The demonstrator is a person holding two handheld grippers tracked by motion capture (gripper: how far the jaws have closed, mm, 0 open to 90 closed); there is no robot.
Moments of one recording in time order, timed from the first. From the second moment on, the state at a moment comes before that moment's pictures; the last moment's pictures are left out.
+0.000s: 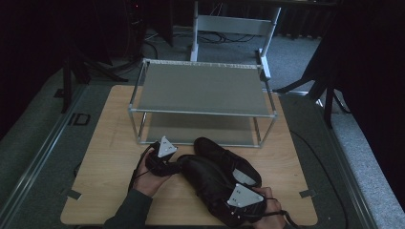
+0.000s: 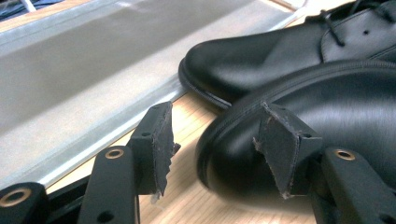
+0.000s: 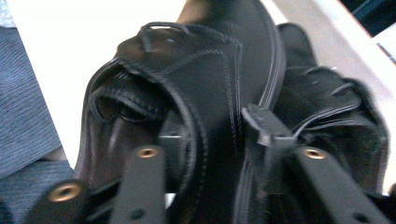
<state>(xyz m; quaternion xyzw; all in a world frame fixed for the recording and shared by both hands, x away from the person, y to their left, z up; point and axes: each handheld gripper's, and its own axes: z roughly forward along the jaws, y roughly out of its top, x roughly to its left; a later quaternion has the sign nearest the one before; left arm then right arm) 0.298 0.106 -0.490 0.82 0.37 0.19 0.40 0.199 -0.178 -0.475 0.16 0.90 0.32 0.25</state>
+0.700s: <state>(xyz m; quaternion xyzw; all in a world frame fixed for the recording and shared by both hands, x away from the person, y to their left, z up) 0.298 0.131 -0.476 0.78 0.41 0.20 0.43 0.214 -0.215 -0.436 0.22 0.86 0.41 0.21</state>
